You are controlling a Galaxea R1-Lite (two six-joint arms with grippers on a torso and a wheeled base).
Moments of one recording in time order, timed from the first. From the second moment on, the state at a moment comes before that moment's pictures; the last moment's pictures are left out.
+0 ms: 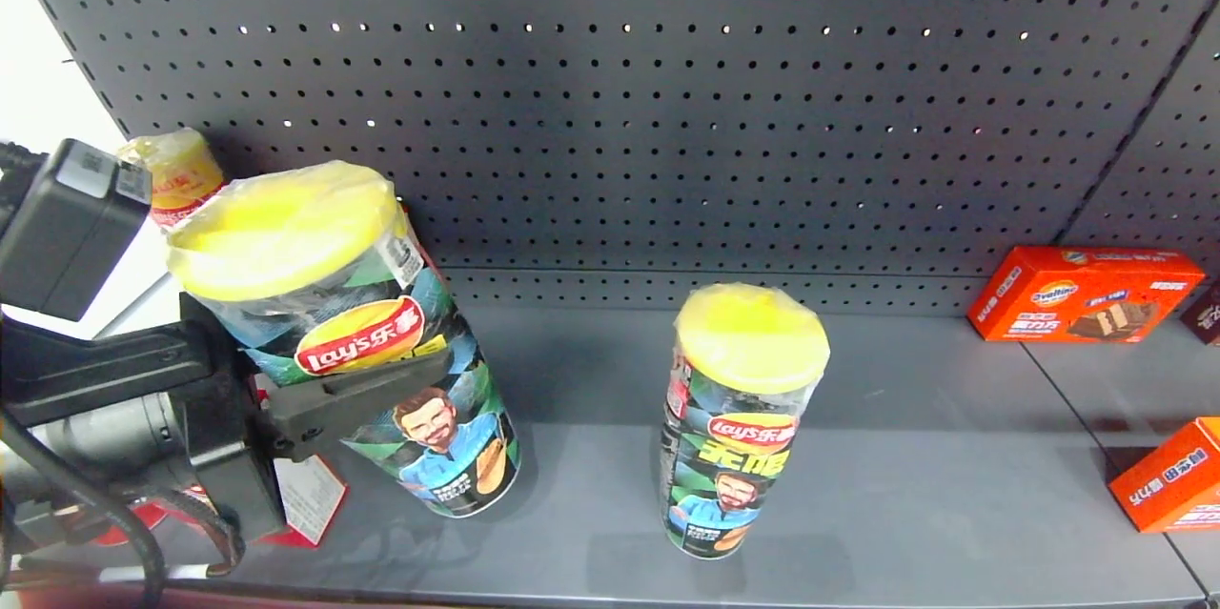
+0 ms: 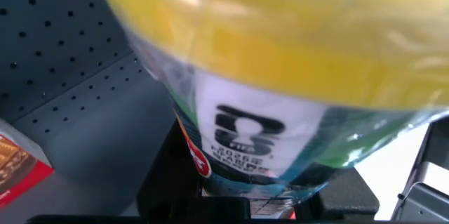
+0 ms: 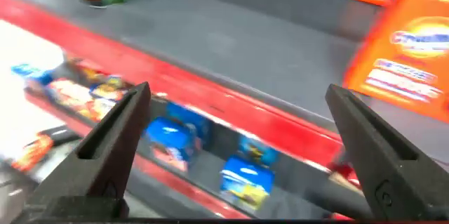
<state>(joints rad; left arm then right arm) -0.42 1.18 -0.61 -0.47 -0.45 0.11 0.59 0.00 -0.06 0.07 -0.11 -0.10</state>
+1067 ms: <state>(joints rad) -0.49 1.18 -0.60 -0.48 -0.48 0.11 0.30 0.00 -0.01 -0.03 -0.11 -0.01</state>
